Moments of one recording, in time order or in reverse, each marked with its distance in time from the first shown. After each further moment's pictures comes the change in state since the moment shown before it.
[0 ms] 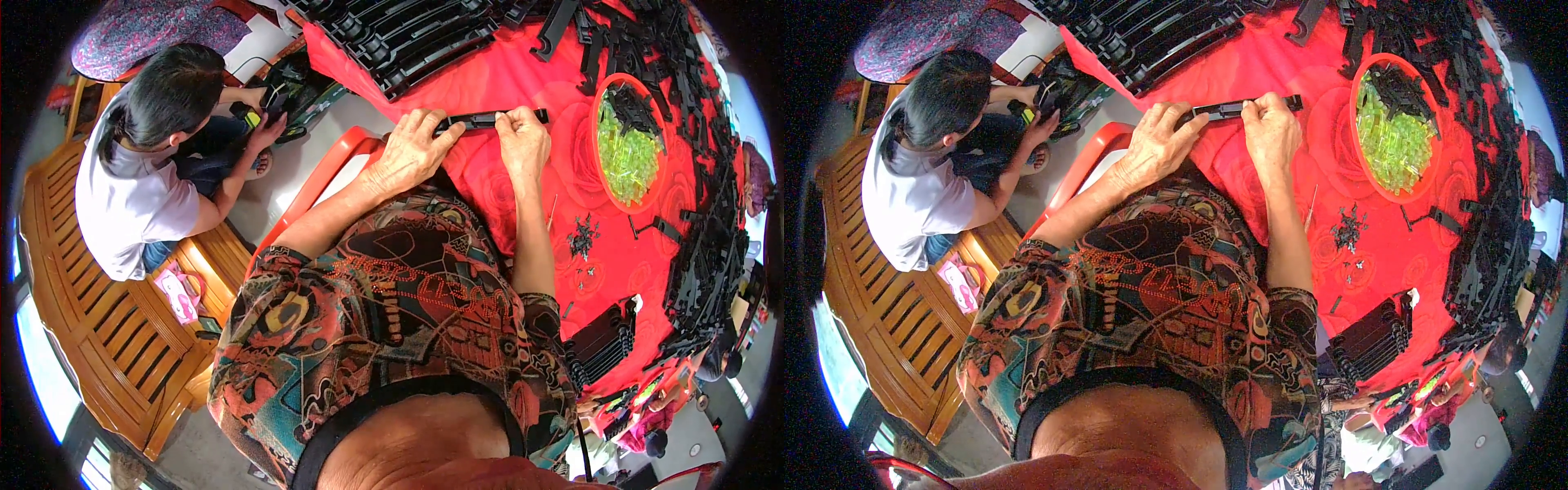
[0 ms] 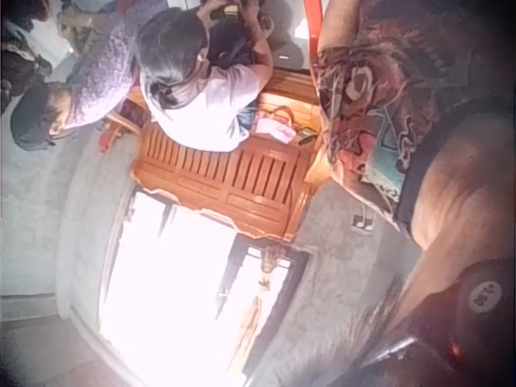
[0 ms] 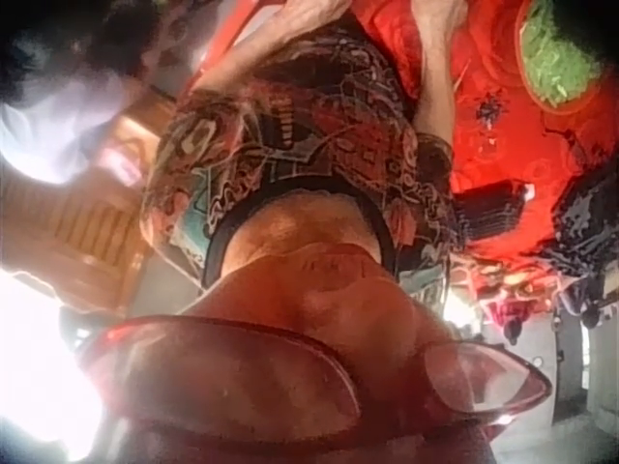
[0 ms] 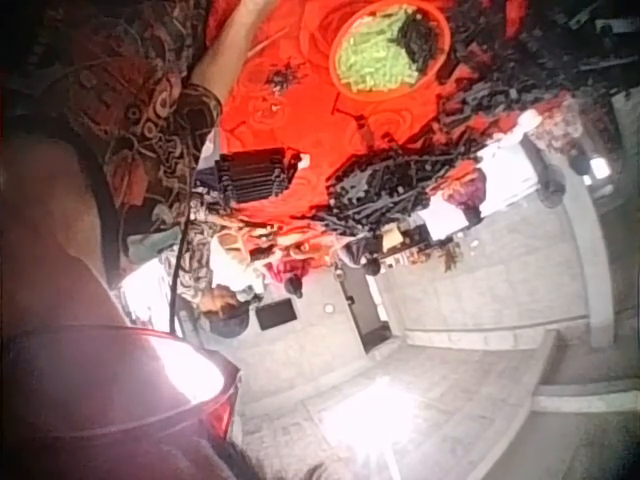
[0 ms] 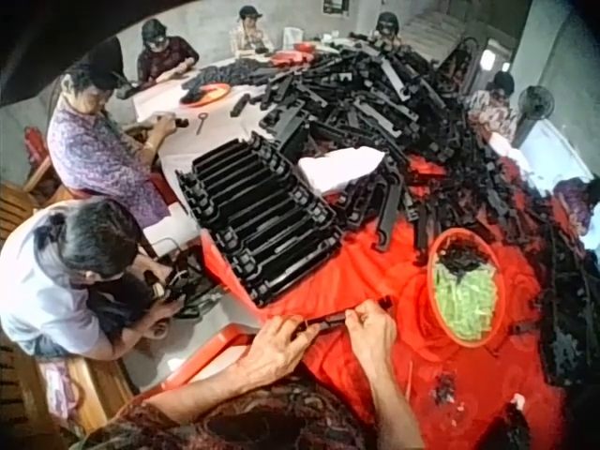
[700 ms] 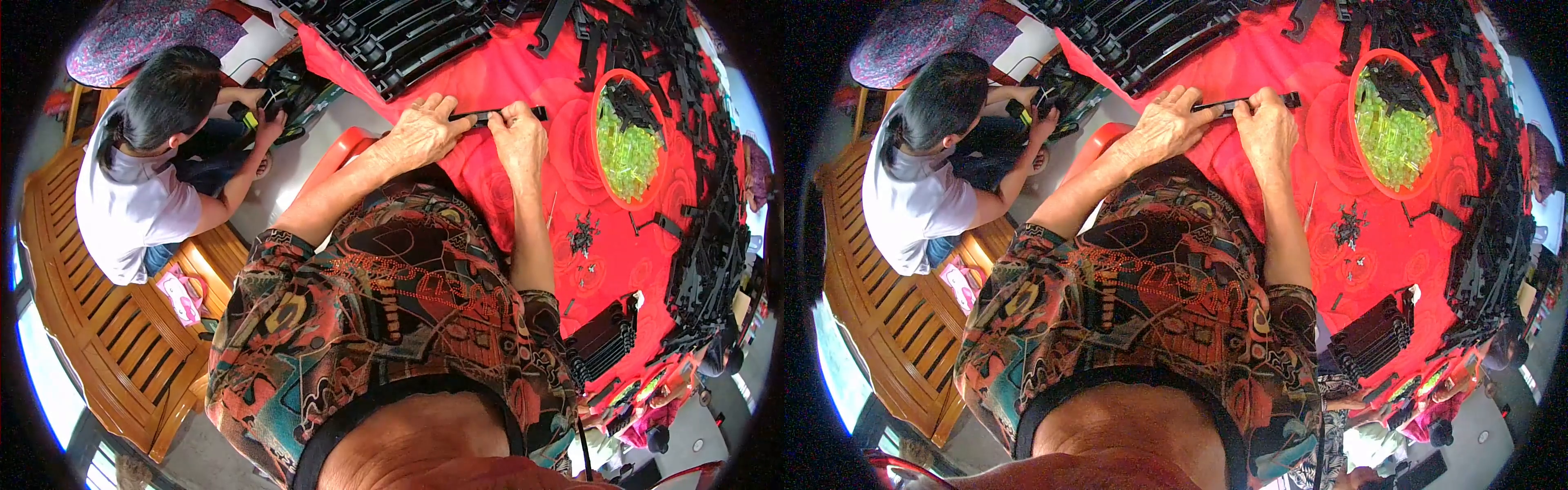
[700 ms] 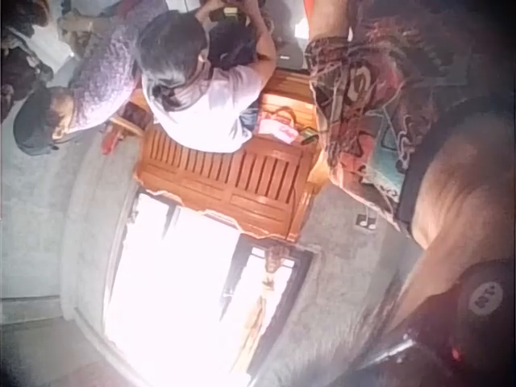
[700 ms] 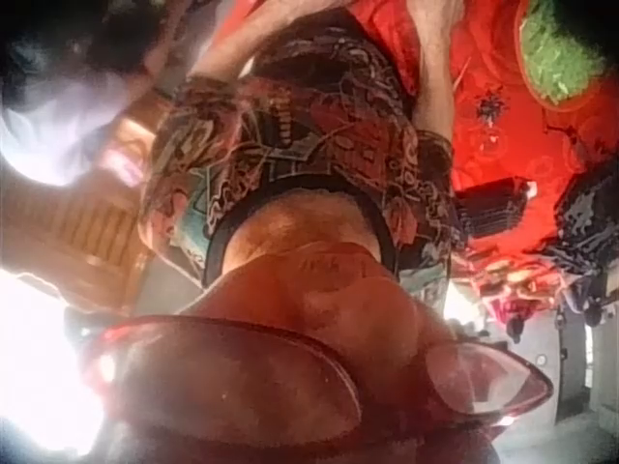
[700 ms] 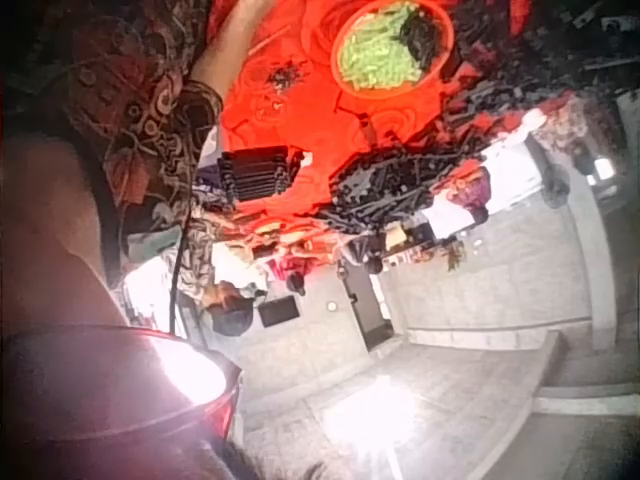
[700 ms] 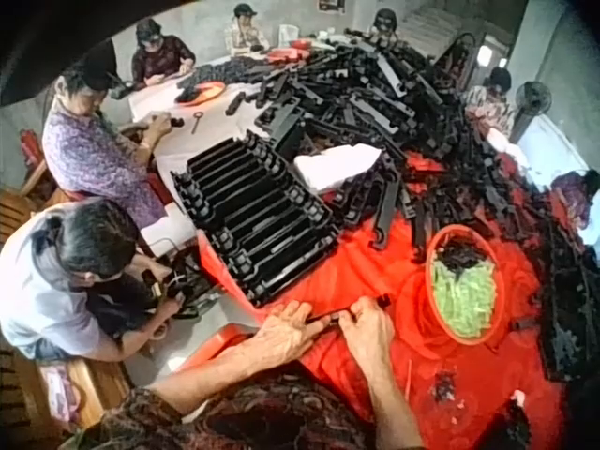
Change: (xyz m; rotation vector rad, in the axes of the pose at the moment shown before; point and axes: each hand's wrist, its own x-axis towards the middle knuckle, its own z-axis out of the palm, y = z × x) left_hand 0.028 -0.011 0.009 0.021 -0.203 0.015; right_hand 0.002 -0.017 -0.010 -0.057 -0.128 0.033
